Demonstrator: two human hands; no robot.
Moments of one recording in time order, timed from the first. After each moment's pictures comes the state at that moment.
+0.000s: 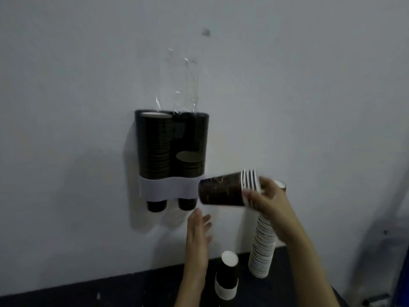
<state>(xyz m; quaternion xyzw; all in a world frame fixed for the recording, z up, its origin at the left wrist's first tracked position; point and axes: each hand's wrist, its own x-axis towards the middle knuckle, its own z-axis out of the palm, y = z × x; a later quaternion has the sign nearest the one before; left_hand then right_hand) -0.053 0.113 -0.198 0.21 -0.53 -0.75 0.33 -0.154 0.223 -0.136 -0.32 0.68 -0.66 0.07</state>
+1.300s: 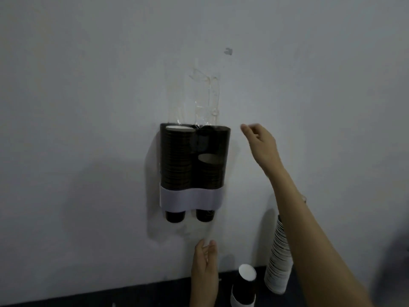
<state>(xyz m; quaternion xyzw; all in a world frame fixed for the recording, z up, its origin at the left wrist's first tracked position) -0.033 0.087 -0.232 0.27 -0.62 -0.67 0.30 -0.169 0.123 -0.025 -0.36 0.72 -0.58 -0.14</state>
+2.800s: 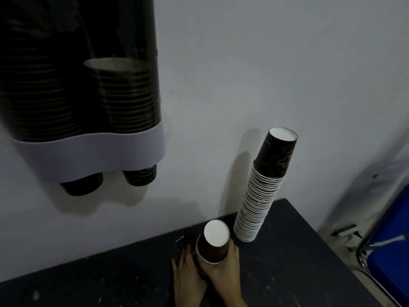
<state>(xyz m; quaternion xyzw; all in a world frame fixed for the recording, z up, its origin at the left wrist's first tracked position) -0.156 0.090 -0.458 0.33 -0.89 -0.31 -0.04 -0.192 0.170 -0.435 -0.11 0.80 -0.59 0.06</state>
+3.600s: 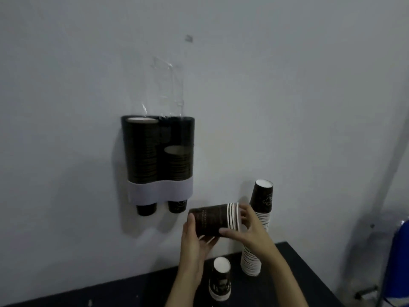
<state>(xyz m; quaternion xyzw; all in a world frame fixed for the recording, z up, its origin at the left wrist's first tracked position) -0.068 0.120 -0.207 0.20 -0.37 -0.87 0.27 -0.148 0.234 -0.194 -0.35 0.75 -0.56 0.11</state>
